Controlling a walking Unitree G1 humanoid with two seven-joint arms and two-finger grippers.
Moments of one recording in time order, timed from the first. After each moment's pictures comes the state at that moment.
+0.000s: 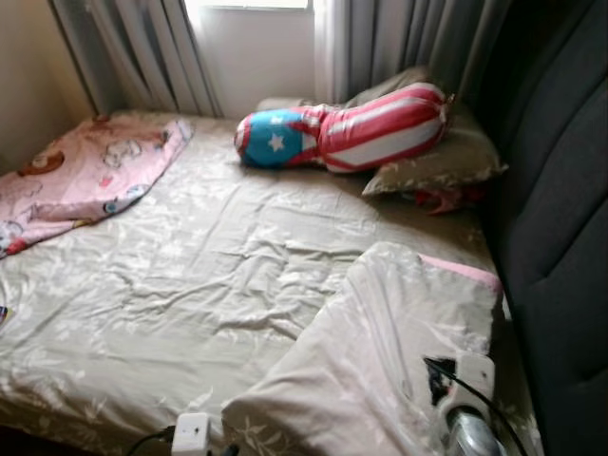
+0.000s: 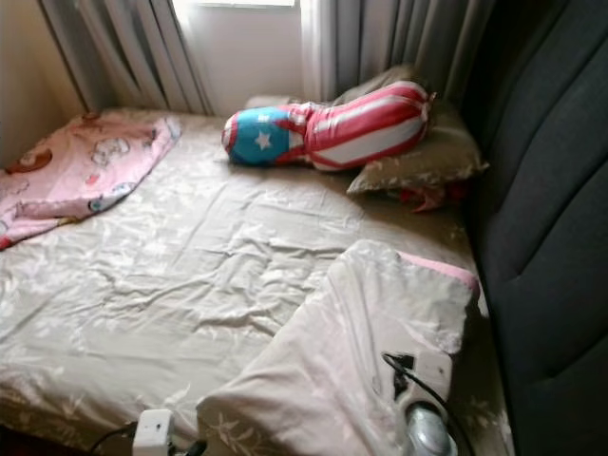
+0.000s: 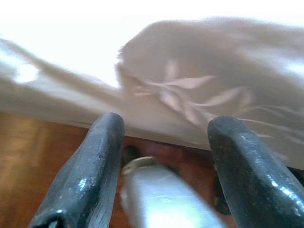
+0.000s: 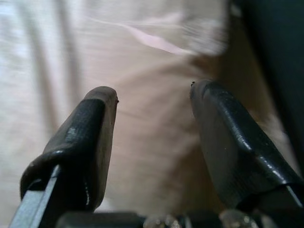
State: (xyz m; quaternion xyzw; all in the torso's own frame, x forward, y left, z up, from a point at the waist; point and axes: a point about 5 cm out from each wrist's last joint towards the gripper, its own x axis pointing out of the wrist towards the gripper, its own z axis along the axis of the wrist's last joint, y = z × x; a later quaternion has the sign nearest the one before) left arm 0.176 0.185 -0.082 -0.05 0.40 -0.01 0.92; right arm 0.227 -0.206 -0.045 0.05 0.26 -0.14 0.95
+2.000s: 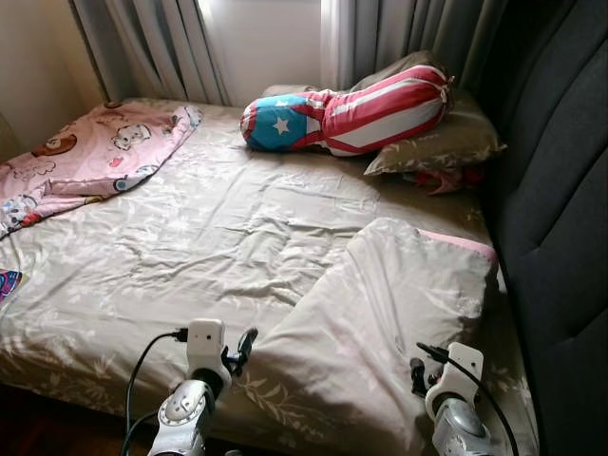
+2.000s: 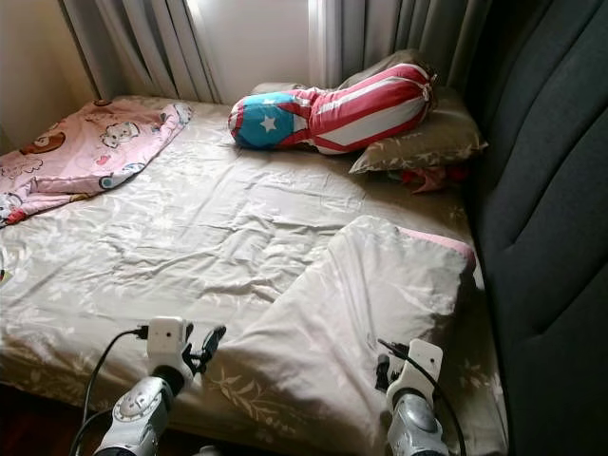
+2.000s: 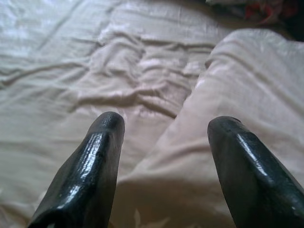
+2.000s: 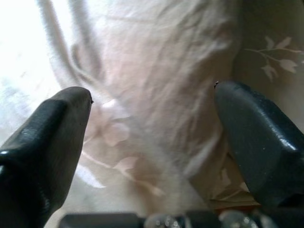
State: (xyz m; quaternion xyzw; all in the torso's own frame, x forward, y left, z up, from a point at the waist) left arm 0.277 0.171 0.012 -0.04 0.10 -0.08 0.99; right arm 0.253 -0.184 -0.039 0.12 0.31 -0.14 0.93
